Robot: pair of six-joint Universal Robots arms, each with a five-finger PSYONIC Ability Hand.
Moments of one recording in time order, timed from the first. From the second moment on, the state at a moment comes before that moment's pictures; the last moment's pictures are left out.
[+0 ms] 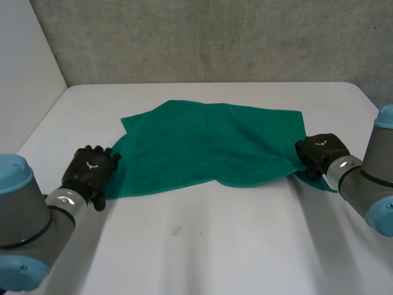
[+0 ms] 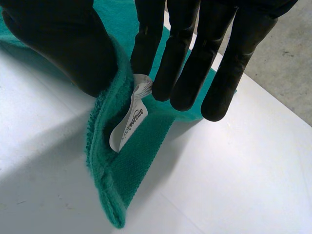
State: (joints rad) left arm 4.47 -1.91 -1.92 3.53 -1.48 3.69; right arm 1.78 -1.05 1.50 -0.03 1.45 2.69; left_hand 0.24 0.22 0.23 0.22 0.05; right_hand 0.98 1.18 1.19 1.19 0.99
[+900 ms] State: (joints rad) left arm 4.45 -2.15 -1.68 3.47 -1.48 3.64; right arm 1.78 -1.05 1.52 -0.04 1.45 2.69; left_hand 0.31 0.31 0.31 0.31 0.14; right_hand 0.98 1.18 1.19 1.19 0.99
